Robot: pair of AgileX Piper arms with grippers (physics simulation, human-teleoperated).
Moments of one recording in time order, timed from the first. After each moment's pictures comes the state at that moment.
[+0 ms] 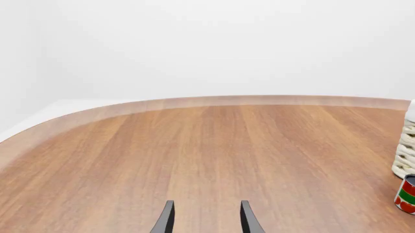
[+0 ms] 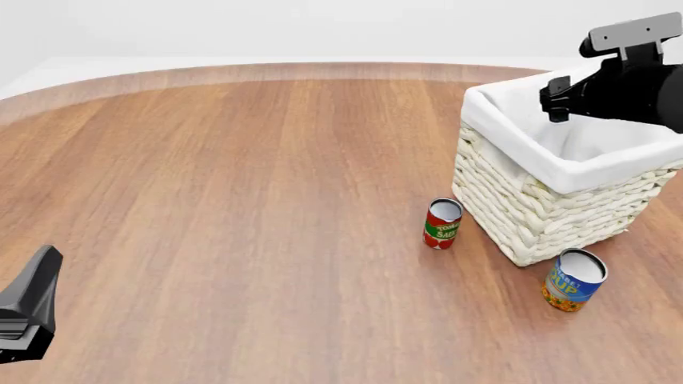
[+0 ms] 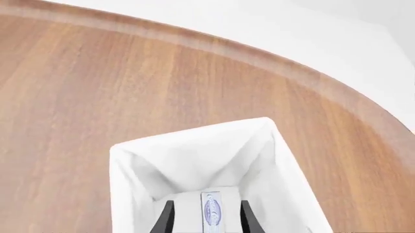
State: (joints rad) left arm 0.00 0.01 0.00 0.00 0.00; right arm -0.05 1.48 -1.05 0.10 -0.21
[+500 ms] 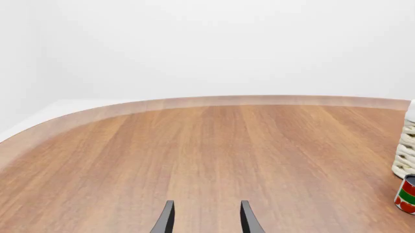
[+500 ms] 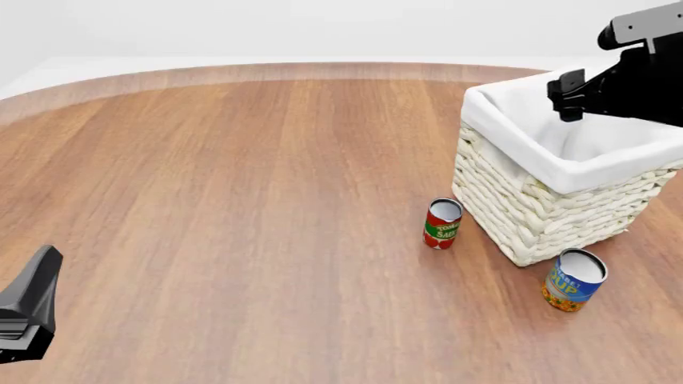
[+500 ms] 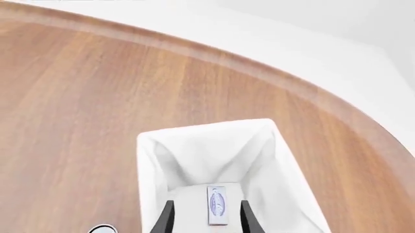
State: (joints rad) left arm 0.00 0.01 0.00 0.00 0.00; right arm -0.01 1.30 -0.97 0.14 -0.23
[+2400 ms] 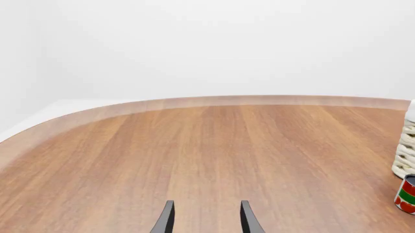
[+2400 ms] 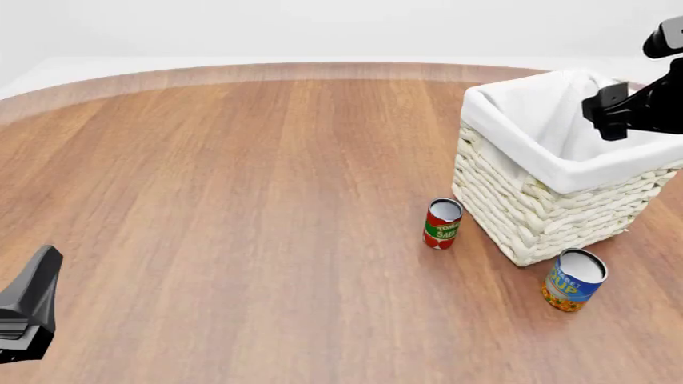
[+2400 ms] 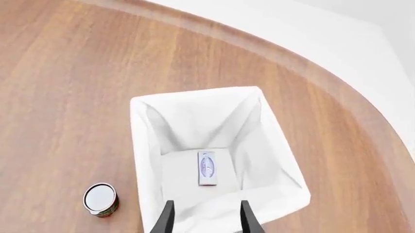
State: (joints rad) left arm 0.00 0.01 0.00 0.00 0.00; right arm -0.06 1.13 -0.93 0.37 -0.27
